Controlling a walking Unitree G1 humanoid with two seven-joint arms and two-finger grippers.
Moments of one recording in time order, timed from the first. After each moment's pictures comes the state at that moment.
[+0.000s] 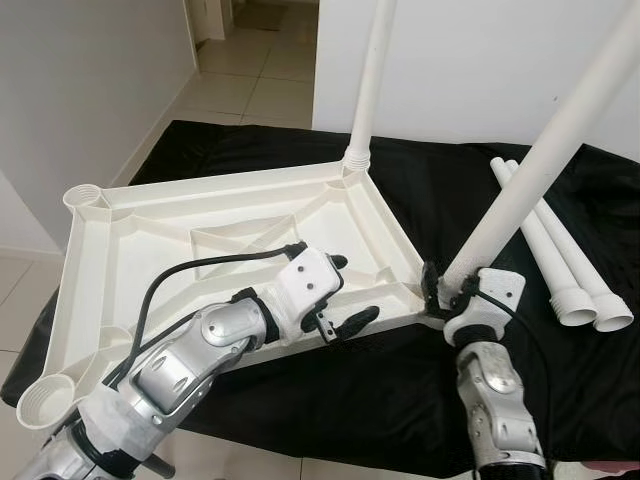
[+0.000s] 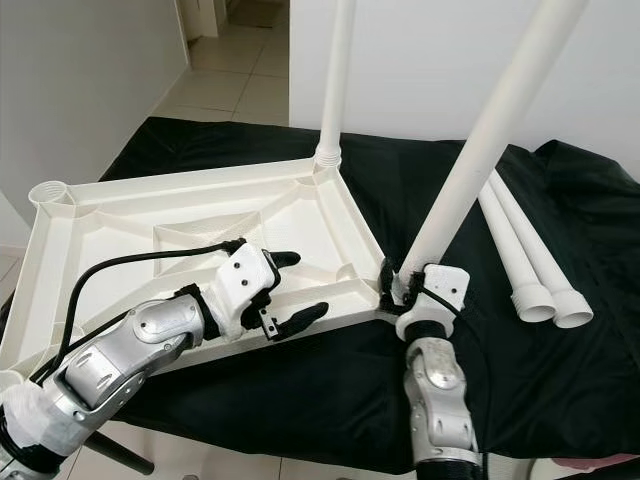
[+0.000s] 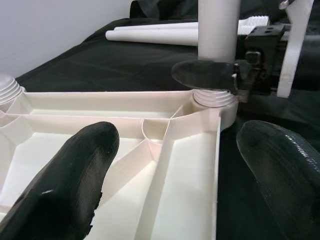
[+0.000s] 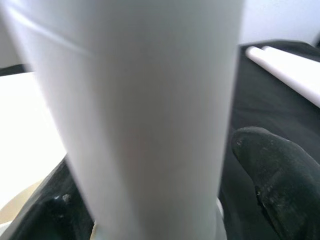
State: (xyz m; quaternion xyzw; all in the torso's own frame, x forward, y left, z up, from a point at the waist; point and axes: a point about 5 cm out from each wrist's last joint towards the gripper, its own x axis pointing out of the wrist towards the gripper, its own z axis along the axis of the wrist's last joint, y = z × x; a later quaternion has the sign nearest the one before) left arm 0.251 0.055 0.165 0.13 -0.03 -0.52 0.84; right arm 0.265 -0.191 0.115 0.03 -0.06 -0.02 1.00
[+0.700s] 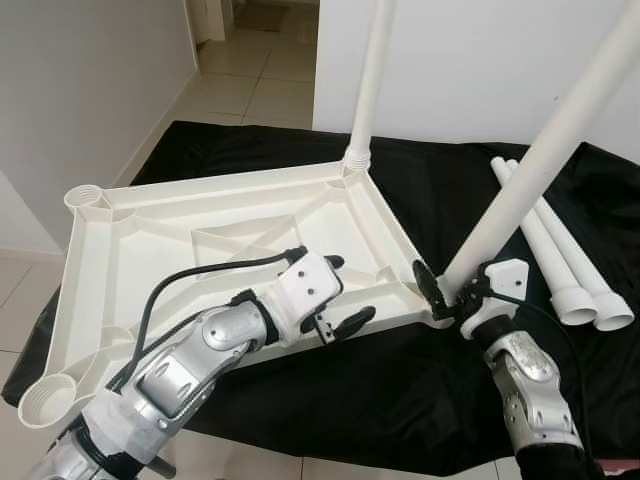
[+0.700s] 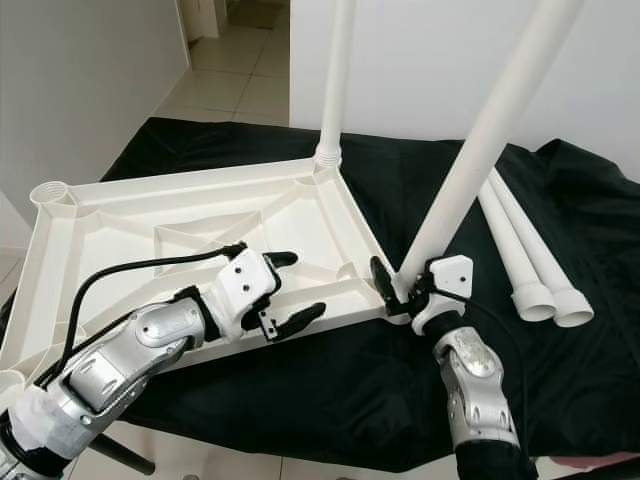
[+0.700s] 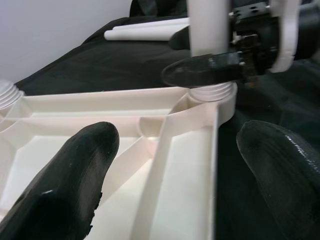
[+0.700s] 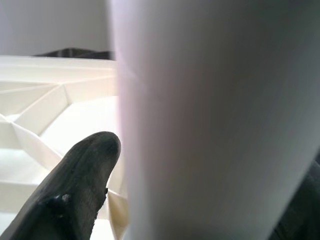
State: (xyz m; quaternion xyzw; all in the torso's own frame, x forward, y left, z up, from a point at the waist) left arm 0.250 0.049 0.160 0.15 -0.04 -0.52 0.84; right arm 0.288 -0.209 0.119 -0.04 -0.06 0.17 0.98
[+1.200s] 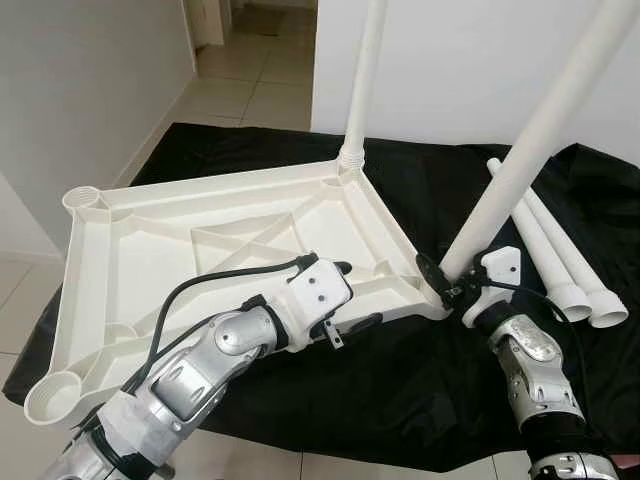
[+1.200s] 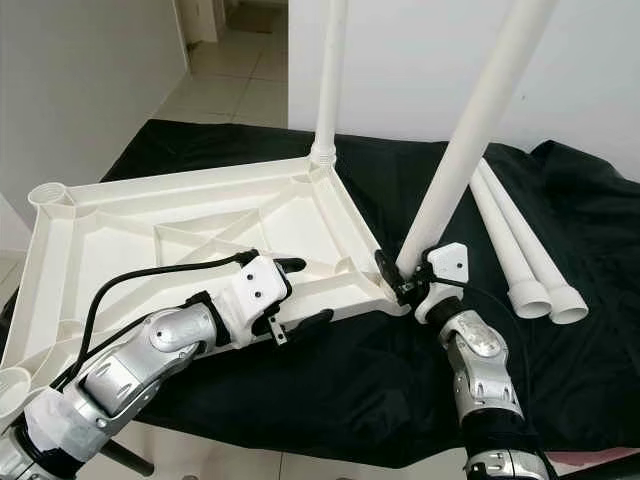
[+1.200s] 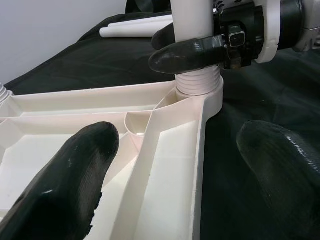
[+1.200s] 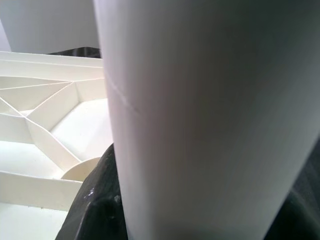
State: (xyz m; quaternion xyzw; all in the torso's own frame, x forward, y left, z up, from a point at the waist) left arm 0.250 0.045 0.153 0.15 -0.03 -0.52 0.84; right arm 0.298 -0.212 0.117 -0.05 -0.06 0.20 0.98
